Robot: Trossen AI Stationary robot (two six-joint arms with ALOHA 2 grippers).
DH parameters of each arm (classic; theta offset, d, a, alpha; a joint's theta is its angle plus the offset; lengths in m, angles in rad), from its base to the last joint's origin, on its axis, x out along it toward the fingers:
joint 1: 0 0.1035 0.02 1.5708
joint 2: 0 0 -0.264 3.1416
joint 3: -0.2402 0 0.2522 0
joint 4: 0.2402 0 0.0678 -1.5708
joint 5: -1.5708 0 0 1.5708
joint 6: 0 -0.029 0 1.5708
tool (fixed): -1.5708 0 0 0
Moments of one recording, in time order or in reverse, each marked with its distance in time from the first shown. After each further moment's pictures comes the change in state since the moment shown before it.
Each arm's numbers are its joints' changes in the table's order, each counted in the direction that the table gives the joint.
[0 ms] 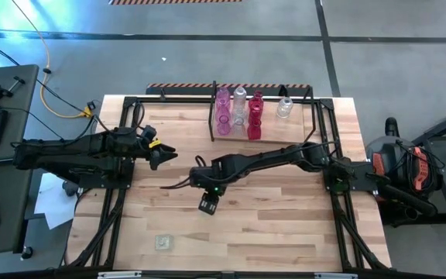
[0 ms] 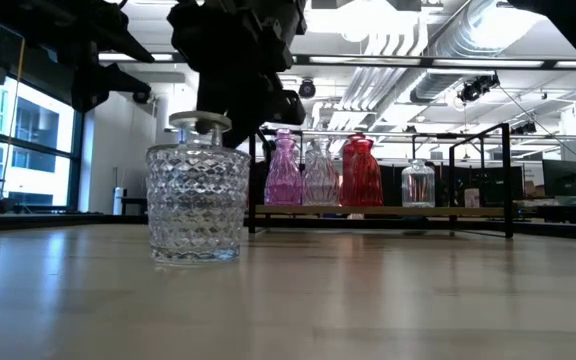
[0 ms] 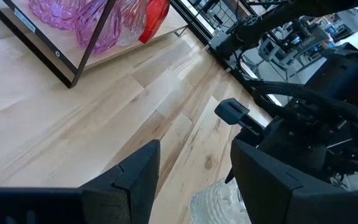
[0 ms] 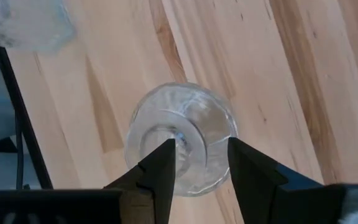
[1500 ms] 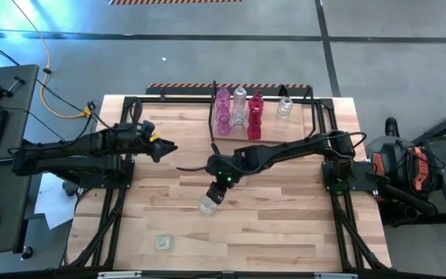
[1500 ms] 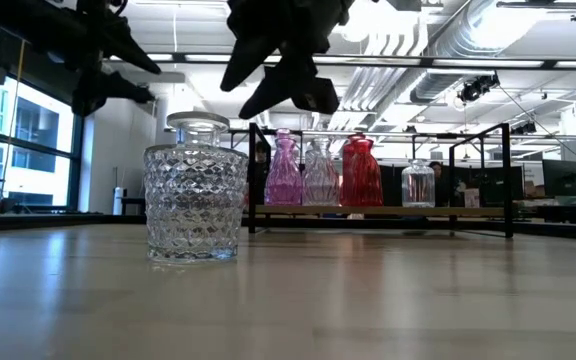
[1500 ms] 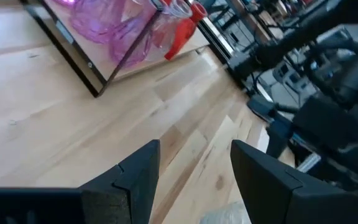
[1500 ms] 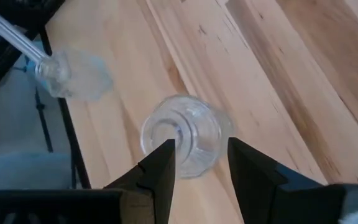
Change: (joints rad) left arm 0.100 0.000 0.000 0.006 -0.006 0.042; right arm -0.040 0.325 0.473 -0.400 0.015 -0.179
